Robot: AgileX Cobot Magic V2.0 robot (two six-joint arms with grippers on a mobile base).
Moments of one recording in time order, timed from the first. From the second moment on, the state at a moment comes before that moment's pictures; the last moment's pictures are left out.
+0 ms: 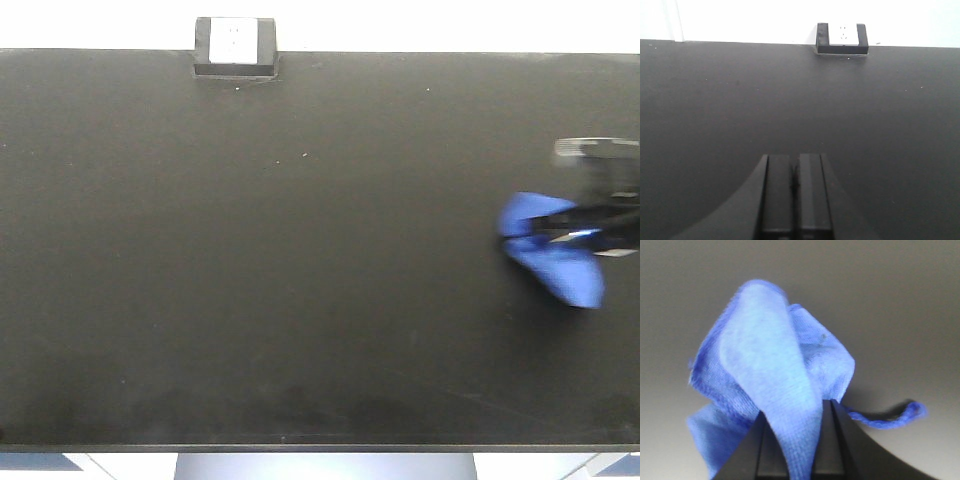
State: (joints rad) left arm -0.04 -0.01 0.03 0.14 0.28 -0.18; right arm -0.22 1.74 -0.86 0.42 0.27 -0.49
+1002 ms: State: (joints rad) left arm -0.04 -0.01 0.03 0.14 0.28 -0.18; right arm -0.09 1.74 -0.86 0.46 0.24 -0.55
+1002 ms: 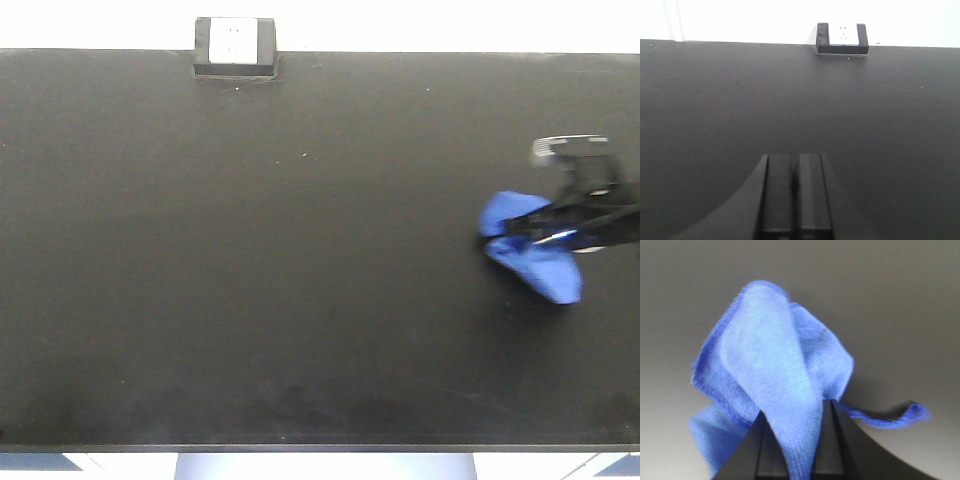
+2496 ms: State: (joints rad) left arm -0.04 -0.01 0.03 0.14 0.28 -0.18; right arm -0.05 0.58 -0.80 0.56 0.53 -0.61
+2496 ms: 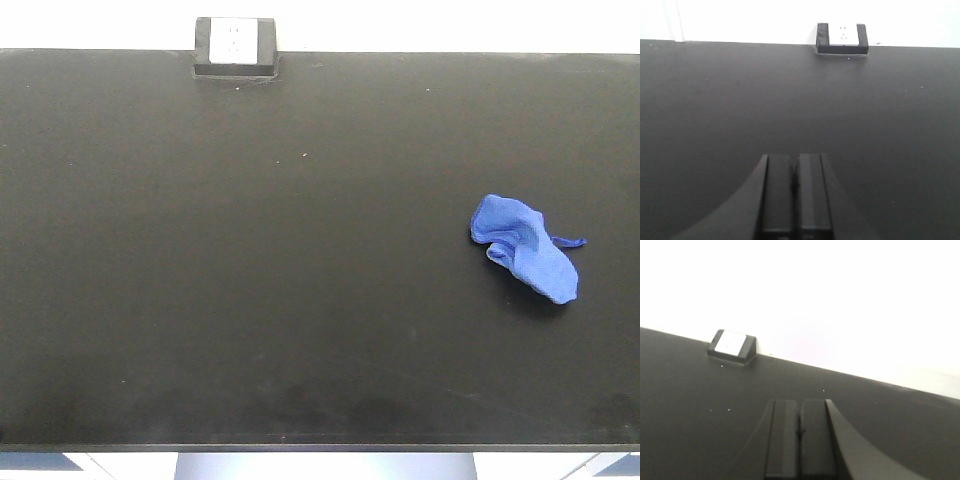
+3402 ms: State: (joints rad) left arm -0.04 -0.01 0.03 0.14 0.28 -0.18; right arm -0.05 0.53 -0.77 0.50 0.53 -0.58
